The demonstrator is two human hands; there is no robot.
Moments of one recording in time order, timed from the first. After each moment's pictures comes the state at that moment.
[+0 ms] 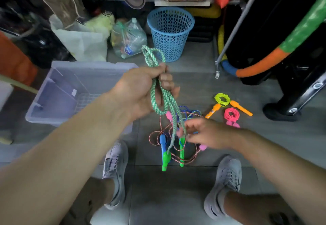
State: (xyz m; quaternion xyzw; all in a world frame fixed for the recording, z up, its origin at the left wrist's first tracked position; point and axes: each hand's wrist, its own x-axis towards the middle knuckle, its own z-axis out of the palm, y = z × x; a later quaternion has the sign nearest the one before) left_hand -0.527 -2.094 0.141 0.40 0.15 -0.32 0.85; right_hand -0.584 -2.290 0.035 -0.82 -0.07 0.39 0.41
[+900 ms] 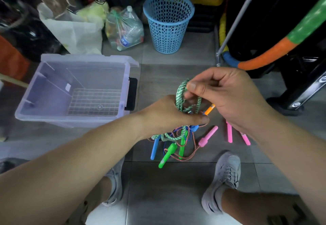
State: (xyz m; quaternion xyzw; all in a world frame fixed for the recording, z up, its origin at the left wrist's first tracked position) left_hand -0.550 -2.128 0.093 0.75 -0.12 -0.36 0.54; right_hand -0.564 -2.287 0.116 -0.73 -0.01 0.06 0.68
